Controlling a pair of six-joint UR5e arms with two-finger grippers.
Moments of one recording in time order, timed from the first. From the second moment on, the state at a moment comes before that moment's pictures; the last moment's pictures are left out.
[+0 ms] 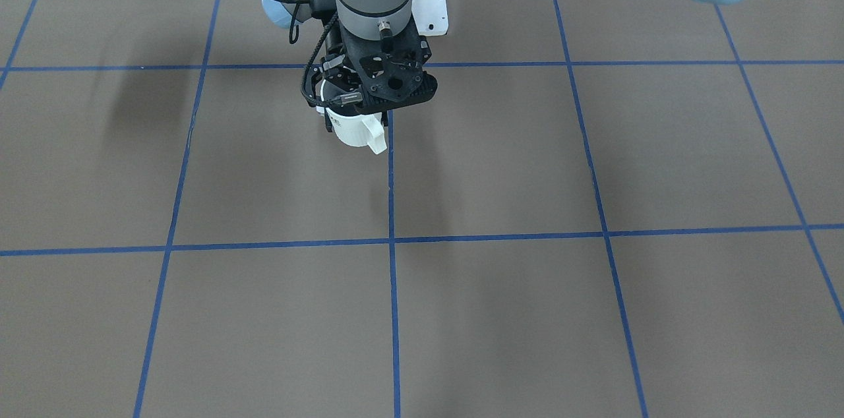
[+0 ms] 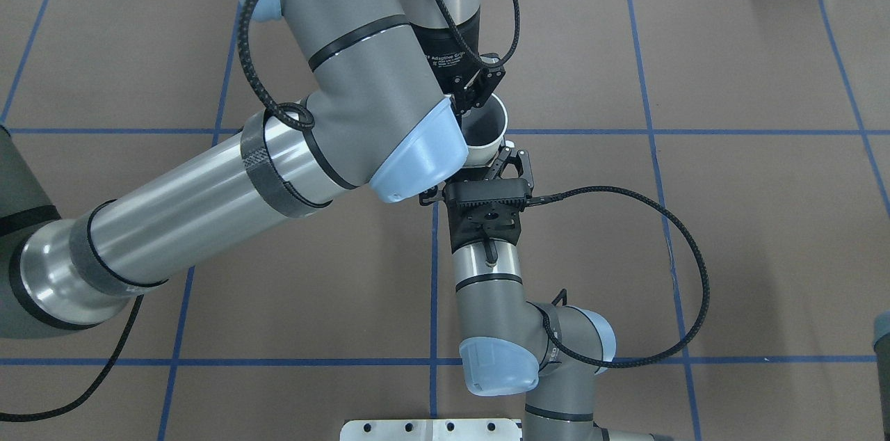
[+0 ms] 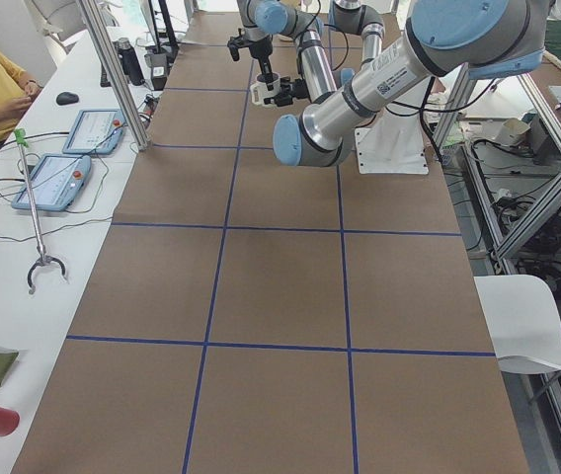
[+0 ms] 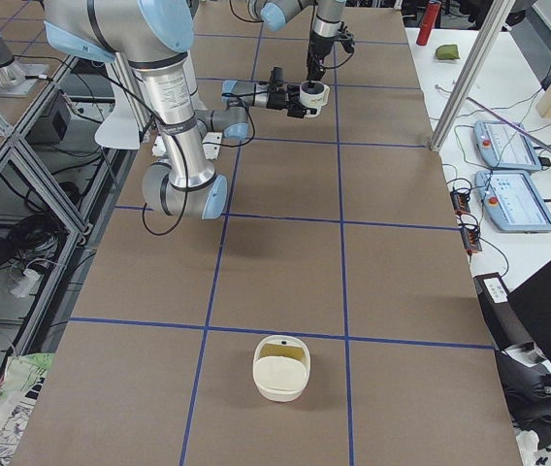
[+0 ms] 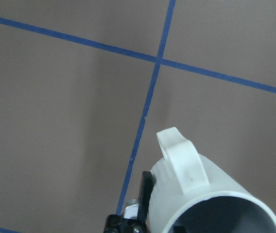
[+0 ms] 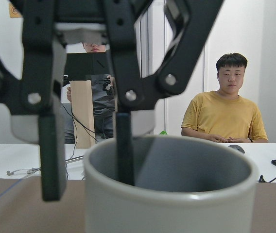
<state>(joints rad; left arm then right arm) -0.71 -2.73 -1.53 -1.06 -2.20 -1.24 0.17 -0.98 1.58 -0.81 0.34 1.00</state>
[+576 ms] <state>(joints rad) -0.70 -2.73 -1.53 -1.06 -2.20 -1.25 0.17 -0.98 1.58 -0.81 0.34 1.00</state>
